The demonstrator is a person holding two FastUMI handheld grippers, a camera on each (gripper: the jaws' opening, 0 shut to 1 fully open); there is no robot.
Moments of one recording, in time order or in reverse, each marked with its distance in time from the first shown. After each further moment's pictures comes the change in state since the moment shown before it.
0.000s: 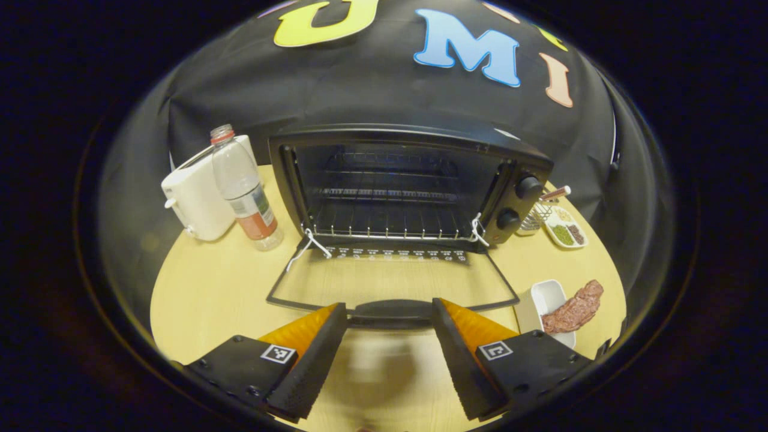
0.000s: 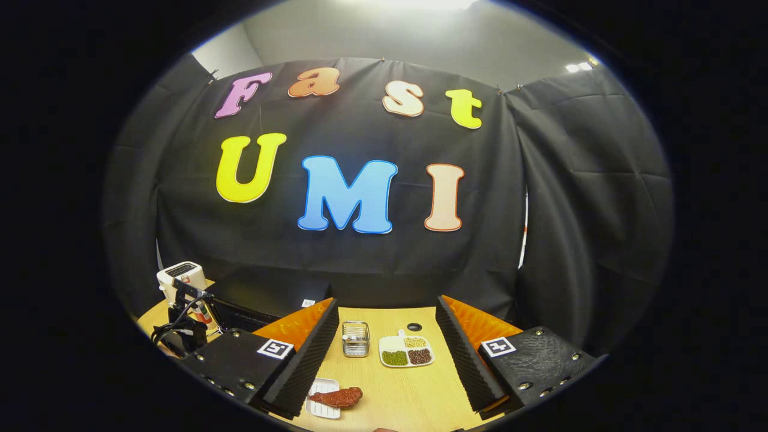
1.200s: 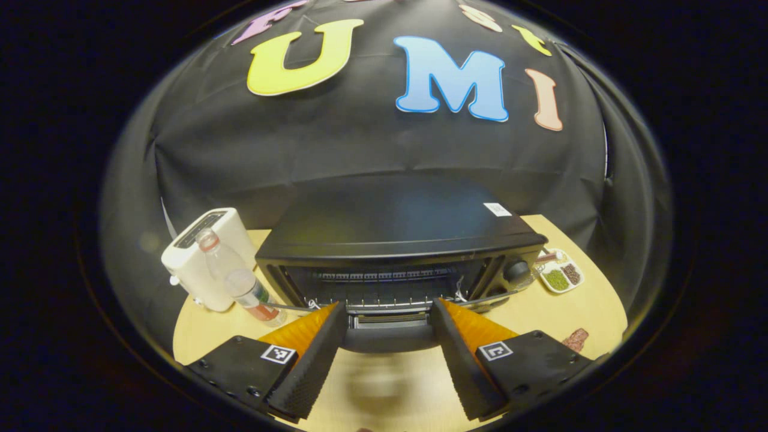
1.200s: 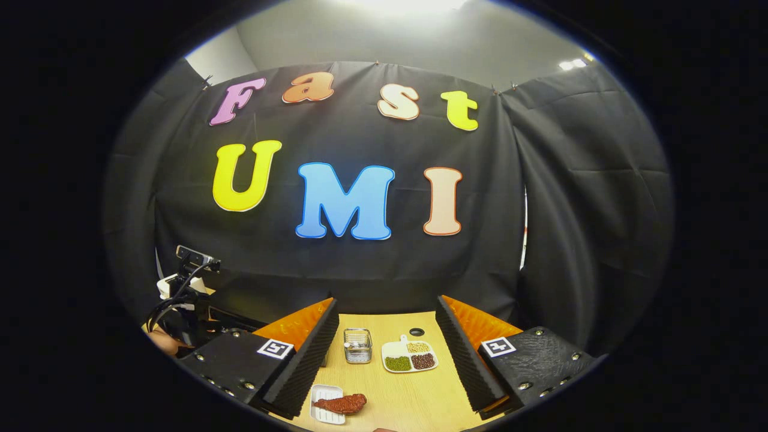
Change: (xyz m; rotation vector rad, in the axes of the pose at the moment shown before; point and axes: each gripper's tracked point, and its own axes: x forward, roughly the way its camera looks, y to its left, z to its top) left arm -0.001 -0.016 0.108 0.094 -0.166 -0.007; right arm 0.008 -0.001 0.007 0.038 -0.019 -0.004
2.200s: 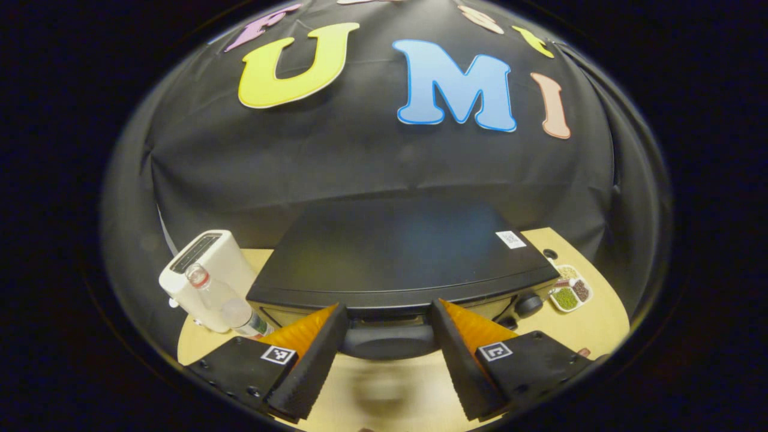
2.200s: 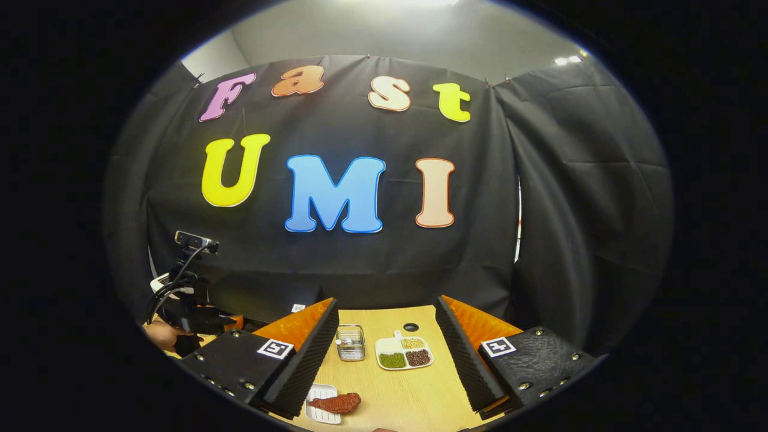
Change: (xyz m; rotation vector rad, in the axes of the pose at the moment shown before) left arm 0.035 0.002 0.050 0.027 -0.063 0.034; right arm 0.016 -0.009 -0.008 0.011 0.035 -0.031
